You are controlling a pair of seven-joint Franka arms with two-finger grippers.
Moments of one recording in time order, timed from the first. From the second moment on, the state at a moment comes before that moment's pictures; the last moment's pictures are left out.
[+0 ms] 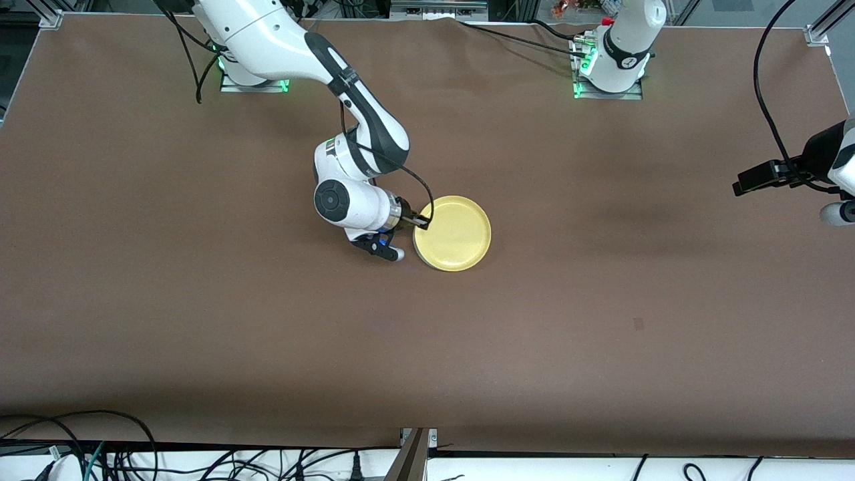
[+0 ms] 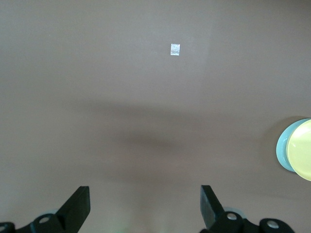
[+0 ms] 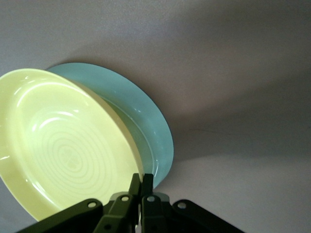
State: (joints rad) left arm 0.07 0.15 -0.02 -1.47 -0.02 1.47 -0.12; right arm 0.63 0.70 0.04 -1.61 0.58 2.27 0.67
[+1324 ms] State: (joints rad) left arm 0.07 0.15 -0.02 -1.47 -0.02 1.47 -0.12; right arm 0.63 0.66 0.02 -1.68 0.58 2.34 0.67
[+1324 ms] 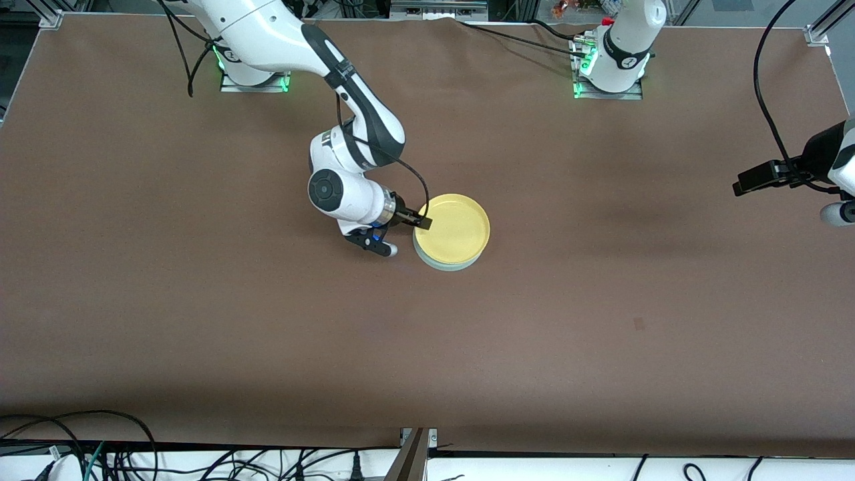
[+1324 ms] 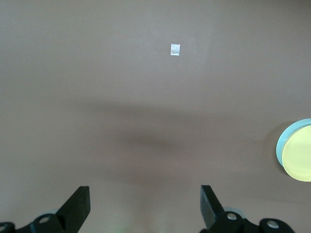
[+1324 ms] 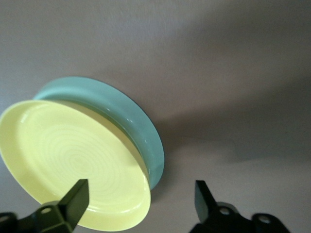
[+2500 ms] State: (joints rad) left arm 0.07 0.18 -0.03 -1.42 -0.02 1.48 -0.12; right arm 0.61 0.21 -0.64 -1.55 0.29 1.66 0.44
